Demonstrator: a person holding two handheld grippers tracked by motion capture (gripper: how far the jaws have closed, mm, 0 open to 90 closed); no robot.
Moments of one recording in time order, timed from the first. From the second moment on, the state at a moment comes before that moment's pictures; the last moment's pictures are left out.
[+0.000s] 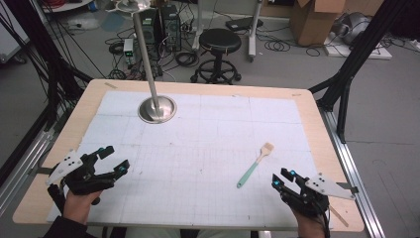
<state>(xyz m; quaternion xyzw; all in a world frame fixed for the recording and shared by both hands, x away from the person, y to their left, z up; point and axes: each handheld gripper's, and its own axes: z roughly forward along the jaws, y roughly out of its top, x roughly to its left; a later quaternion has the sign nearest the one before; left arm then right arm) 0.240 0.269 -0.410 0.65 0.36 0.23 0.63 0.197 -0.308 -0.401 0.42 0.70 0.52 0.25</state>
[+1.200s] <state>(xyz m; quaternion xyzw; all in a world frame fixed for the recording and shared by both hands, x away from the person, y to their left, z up) 0.245 0.272 -0.413 0.64 0.38 0.22 0.63 0.278 -0.224 -0.441 0.35 0.85 0.35 0.16</state>
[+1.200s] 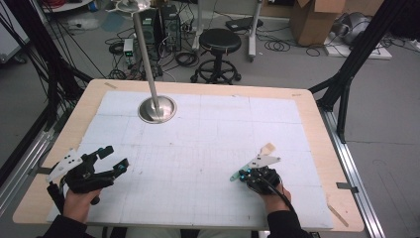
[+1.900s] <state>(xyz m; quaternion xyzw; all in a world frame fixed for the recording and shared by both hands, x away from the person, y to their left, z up) 0.246 0.273 -0.413 0.65 0.39 0.22 0.62 0.354 -0.253 -0.423 0.49 0.77 0.36 0.21</state>
